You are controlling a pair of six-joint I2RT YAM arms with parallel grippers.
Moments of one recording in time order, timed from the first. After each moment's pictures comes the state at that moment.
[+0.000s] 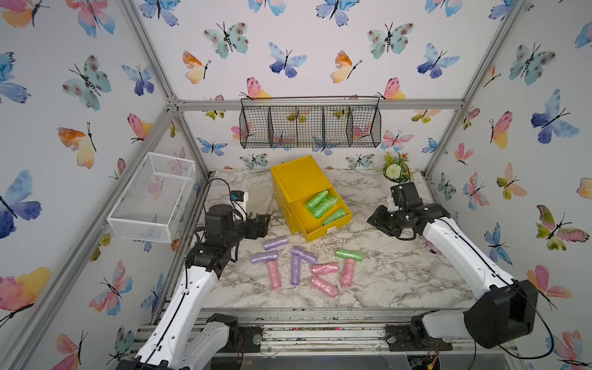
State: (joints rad) left arm -0.23 0.94 0.85 -0.39 0.18 -0.17; right arm 0.32 1.39 1.15 -0.83 -0.22 0.71
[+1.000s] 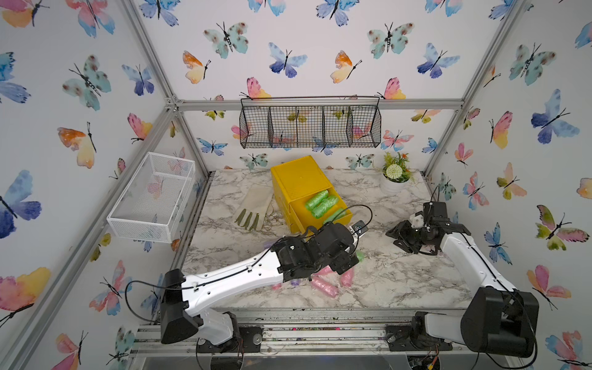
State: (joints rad) left arm -1.20 1.50 1.41 -0.63 -0.29 0.10; right arm -0.12 1.29 0.96 -0.77 -0.48 0.62
